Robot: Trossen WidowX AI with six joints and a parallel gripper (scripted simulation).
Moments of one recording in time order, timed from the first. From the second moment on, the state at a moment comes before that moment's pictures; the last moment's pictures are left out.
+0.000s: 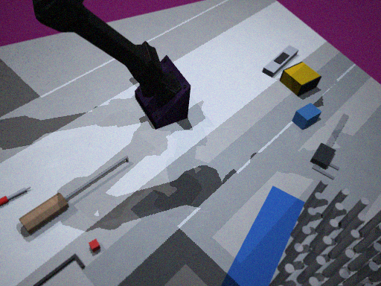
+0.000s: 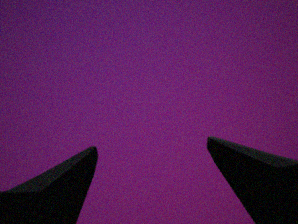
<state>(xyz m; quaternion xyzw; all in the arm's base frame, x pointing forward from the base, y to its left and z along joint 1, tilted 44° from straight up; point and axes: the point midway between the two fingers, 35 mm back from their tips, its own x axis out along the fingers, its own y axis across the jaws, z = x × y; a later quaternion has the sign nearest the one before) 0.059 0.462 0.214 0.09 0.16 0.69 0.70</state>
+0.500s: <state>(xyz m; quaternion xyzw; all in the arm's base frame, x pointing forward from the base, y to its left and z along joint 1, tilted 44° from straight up) 0.280 0.332 0.148 -0.03 0.16 0.41 0.90</state>
